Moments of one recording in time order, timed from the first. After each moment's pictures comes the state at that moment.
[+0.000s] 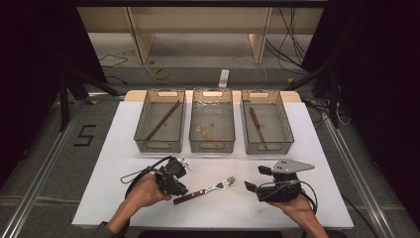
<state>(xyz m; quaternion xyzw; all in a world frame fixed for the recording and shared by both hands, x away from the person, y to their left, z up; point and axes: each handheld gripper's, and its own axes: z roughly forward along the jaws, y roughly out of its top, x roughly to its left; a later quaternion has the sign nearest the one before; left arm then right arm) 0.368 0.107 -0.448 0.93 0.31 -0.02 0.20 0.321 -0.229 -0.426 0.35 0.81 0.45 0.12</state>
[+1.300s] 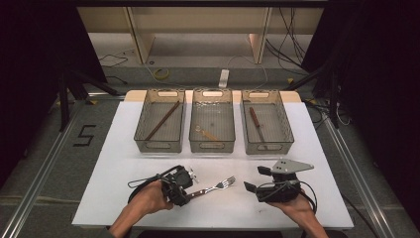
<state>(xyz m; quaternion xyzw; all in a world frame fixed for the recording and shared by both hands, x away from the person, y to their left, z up) 0.349 0.085 -0.461 0.96 0.25 0.02 0.14 0.321 -0.228 -0.426 0.34 0.81 0.45 0.12</state>
